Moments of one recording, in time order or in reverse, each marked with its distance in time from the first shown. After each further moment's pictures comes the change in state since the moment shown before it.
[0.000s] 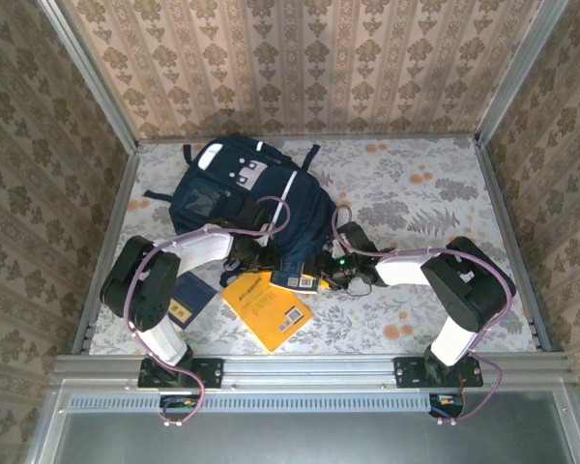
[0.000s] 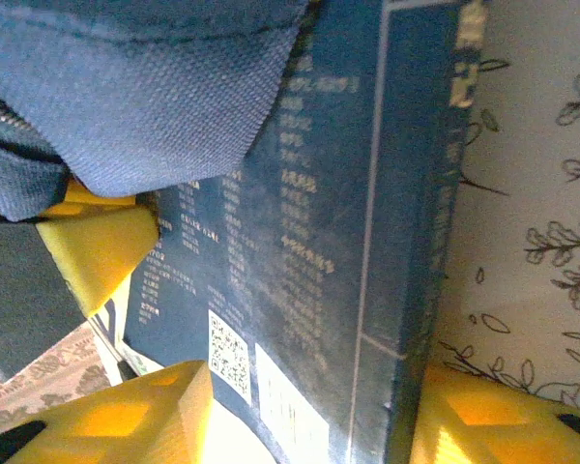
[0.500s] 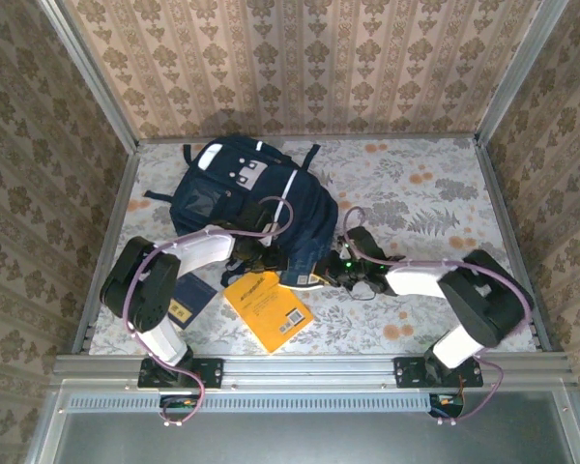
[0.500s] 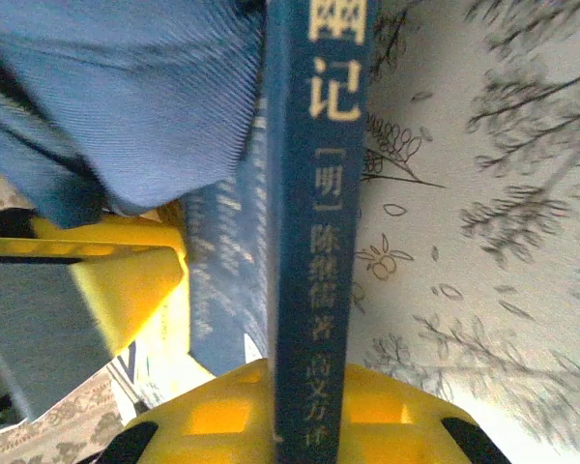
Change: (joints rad) left arm -0.010 -0.012 -0.001 0.025 0.023 -0.014; right arm -0.007 -0.177 -0.093 -0.006 0.153 0.062
